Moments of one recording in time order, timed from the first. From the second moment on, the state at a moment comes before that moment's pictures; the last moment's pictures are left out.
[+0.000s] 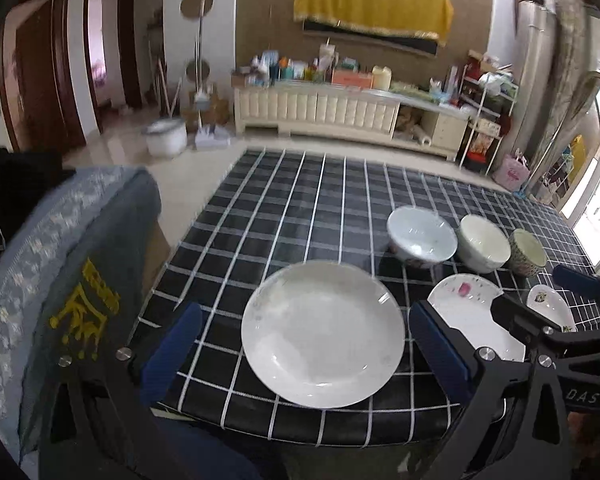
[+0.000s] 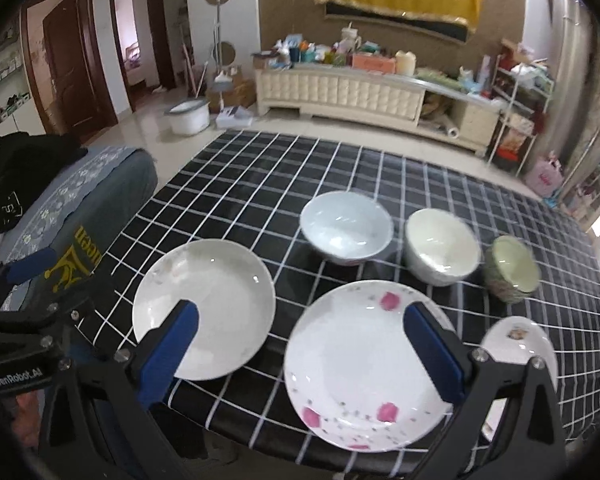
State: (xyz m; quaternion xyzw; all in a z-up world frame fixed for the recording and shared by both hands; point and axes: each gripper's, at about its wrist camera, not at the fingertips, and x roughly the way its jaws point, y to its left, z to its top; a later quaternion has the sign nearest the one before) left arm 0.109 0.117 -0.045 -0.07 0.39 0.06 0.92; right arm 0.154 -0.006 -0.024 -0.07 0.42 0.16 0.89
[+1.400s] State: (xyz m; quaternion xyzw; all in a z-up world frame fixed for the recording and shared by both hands) left arm 0.176 0.186 -0.191 -0.14 0.56 0.03 0.81; right arm 0.223 0.055 -0.143 -0.11 0.57 0.21 0.79
